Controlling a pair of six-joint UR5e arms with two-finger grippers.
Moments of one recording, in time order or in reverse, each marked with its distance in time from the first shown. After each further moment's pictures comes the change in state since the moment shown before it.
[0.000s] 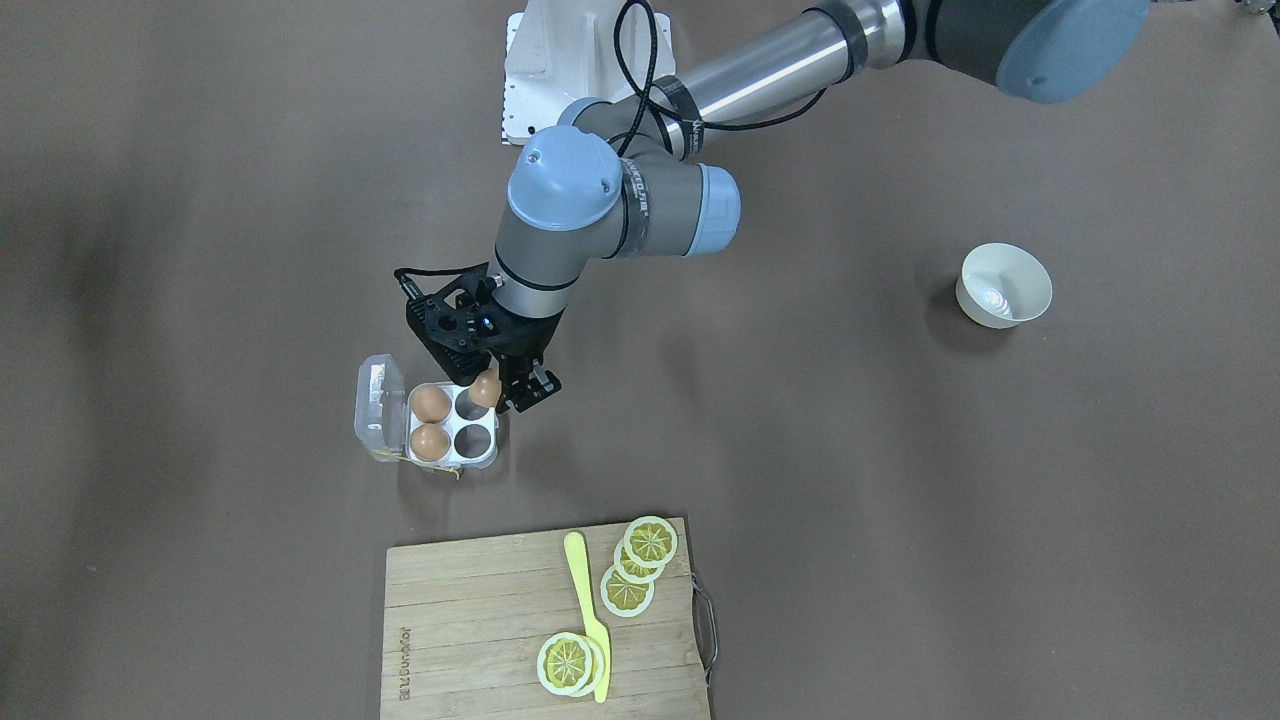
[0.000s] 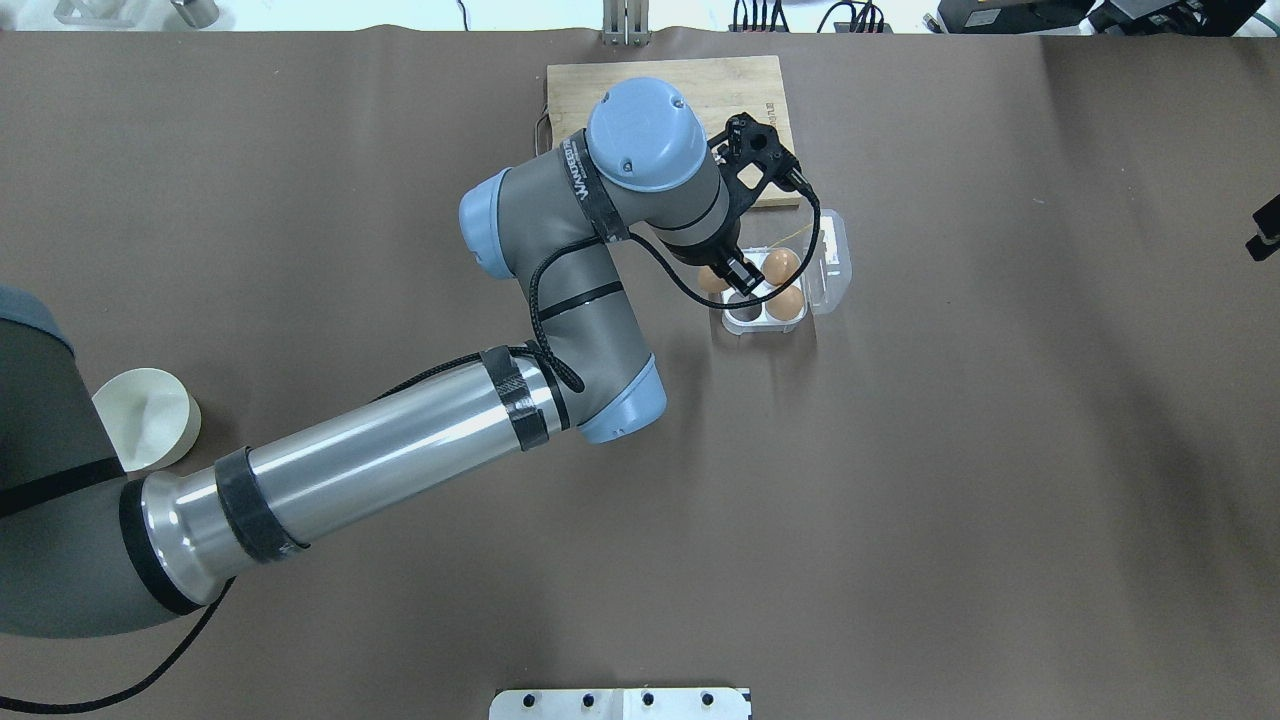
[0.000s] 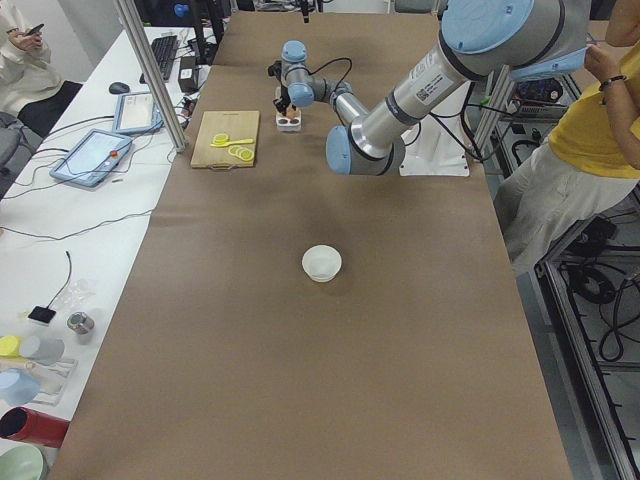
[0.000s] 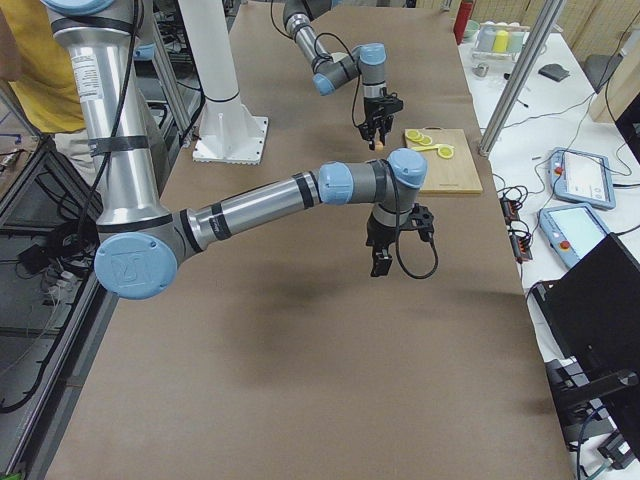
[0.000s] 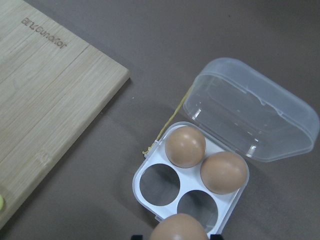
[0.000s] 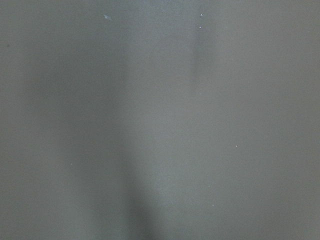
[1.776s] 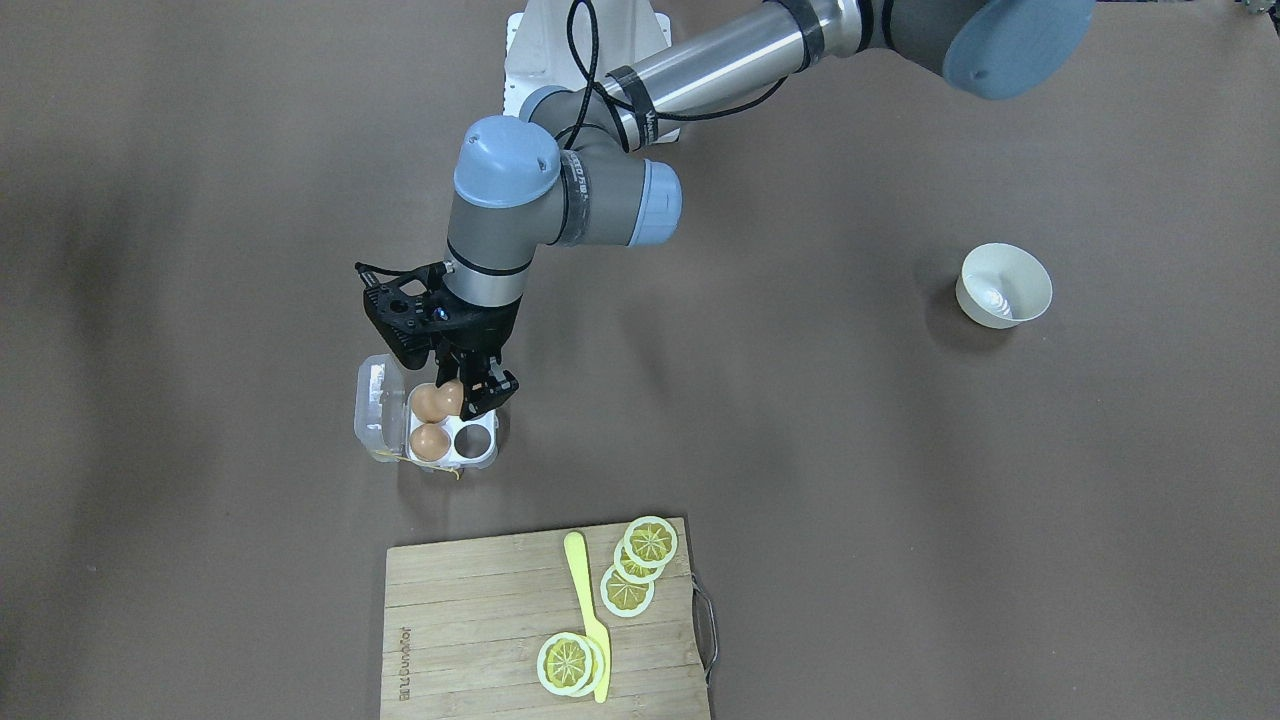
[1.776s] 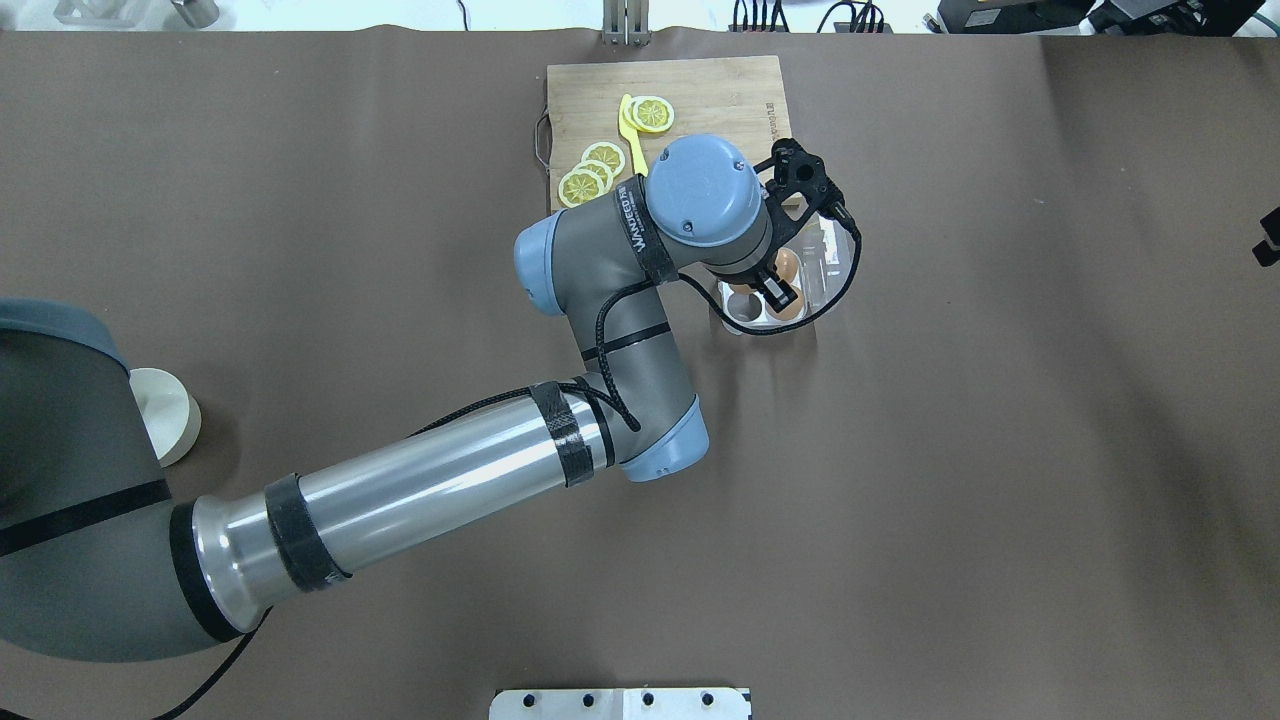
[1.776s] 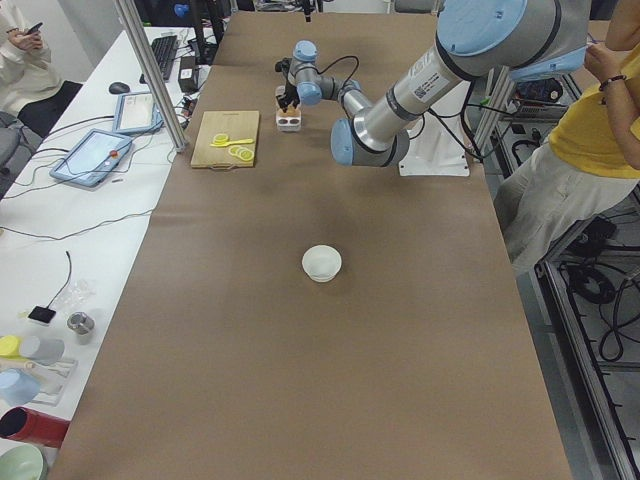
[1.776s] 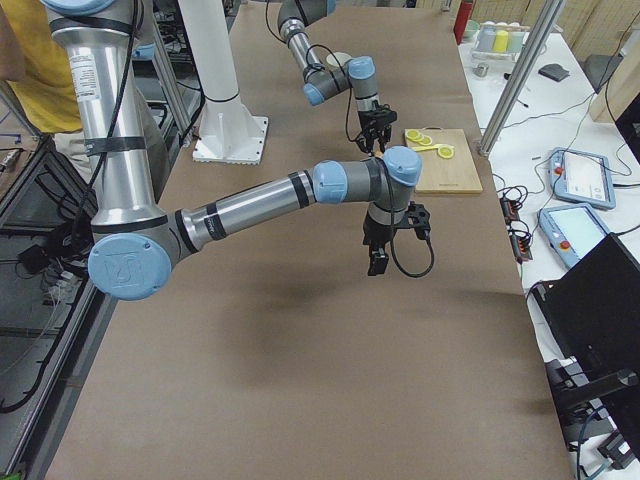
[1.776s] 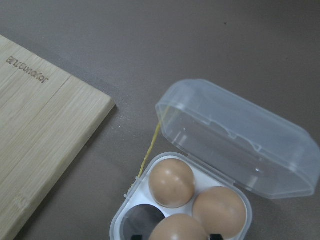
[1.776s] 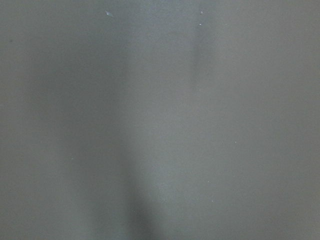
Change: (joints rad) left arm 0.049 -0.057 0.081 -0.054 0.149 0.041; right arm 0.001 -0.023 0.031 0.001 -0.003 0.000
